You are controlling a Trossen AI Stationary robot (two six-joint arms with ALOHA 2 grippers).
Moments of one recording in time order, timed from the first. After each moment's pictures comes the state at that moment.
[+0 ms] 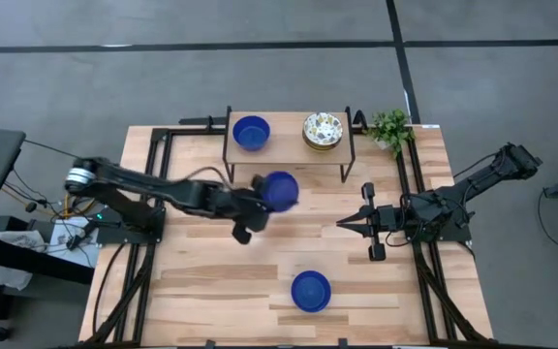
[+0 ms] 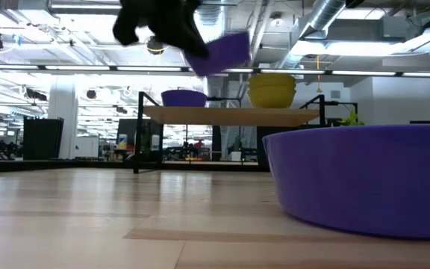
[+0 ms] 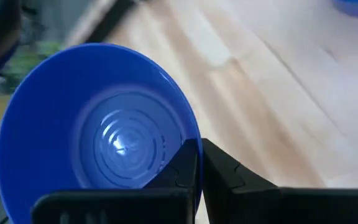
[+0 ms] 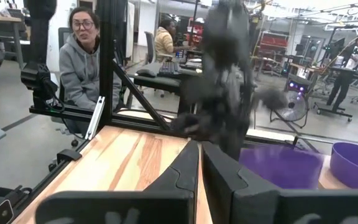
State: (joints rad) left arm -0.18 1.34 1.13 -0.36 -0.31 0.70; right arm 0.47 0.84 0.53 0.28 0.37 -0.18
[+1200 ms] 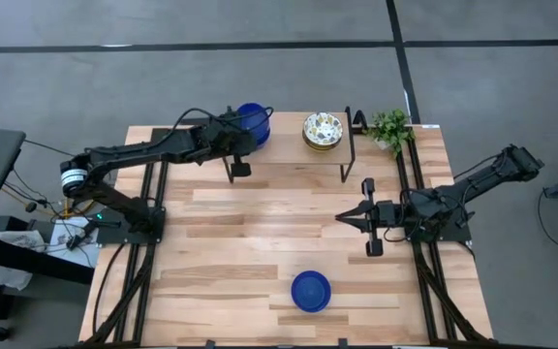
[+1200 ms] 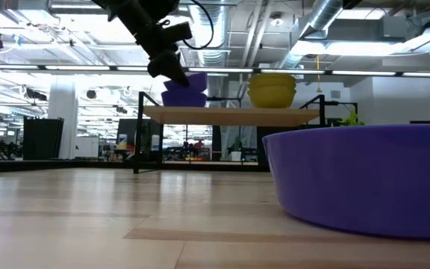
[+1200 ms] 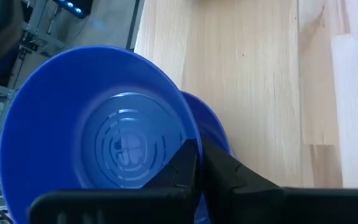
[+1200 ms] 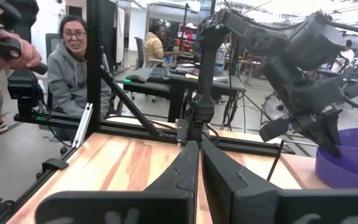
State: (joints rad) left arm 0.35 1.27 1.13 -0.36 -0.29 0.65; right arm 0.43 0.84 0.53 0.32 0.37 -0.19
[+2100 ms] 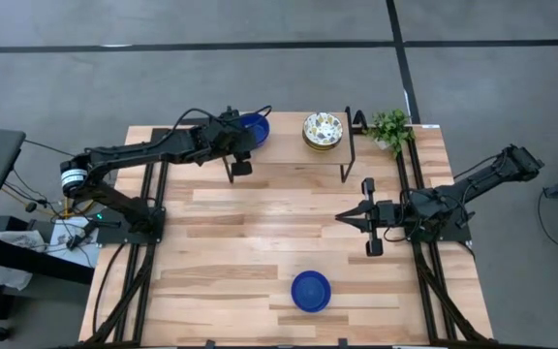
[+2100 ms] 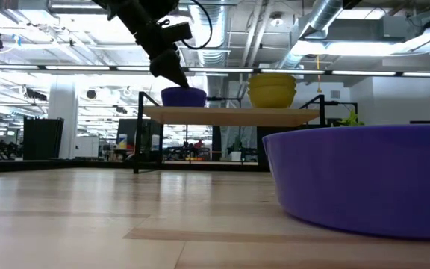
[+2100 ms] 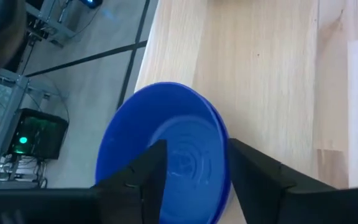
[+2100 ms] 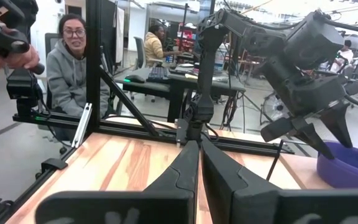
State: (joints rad) left arm 0.35 1.27 1.13 -0.36 -0.34 0.59; right arm 0.43 0.84 0.53 0.32 0.37 -0.19
